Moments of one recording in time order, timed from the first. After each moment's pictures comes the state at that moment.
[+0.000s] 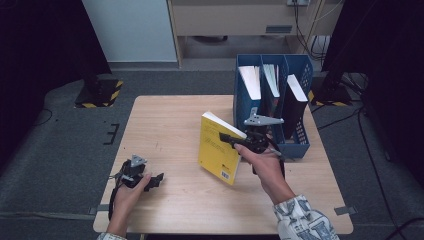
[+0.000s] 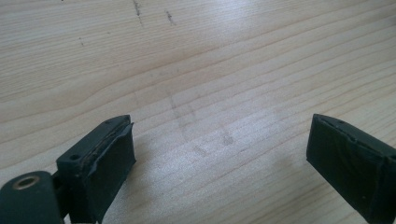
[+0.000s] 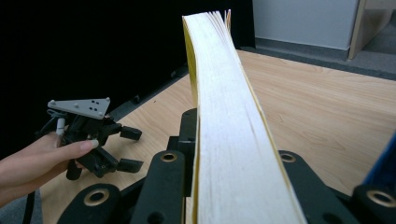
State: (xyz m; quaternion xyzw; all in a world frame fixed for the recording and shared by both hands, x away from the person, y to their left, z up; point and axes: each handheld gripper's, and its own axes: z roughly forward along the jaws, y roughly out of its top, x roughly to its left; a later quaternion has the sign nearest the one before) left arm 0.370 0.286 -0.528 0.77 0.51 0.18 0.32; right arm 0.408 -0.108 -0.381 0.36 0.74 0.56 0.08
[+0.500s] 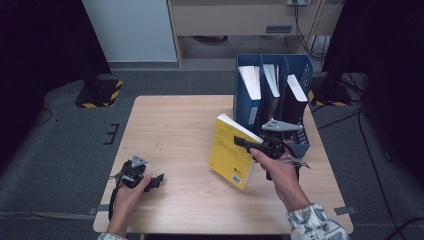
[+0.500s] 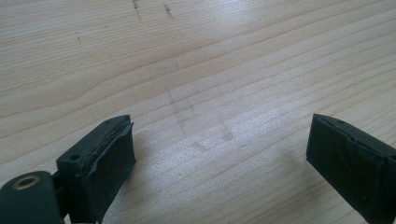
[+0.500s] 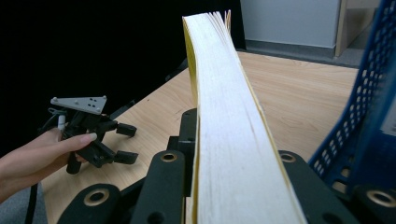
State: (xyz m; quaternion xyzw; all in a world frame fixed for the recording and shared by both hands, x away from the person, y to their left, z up) left arm 0.370 0.285 -0.530 0.78 0.51 0.18 0.32; right arm 0.393 -0.147 -0.383 0.38 0.73 0.56 0.08
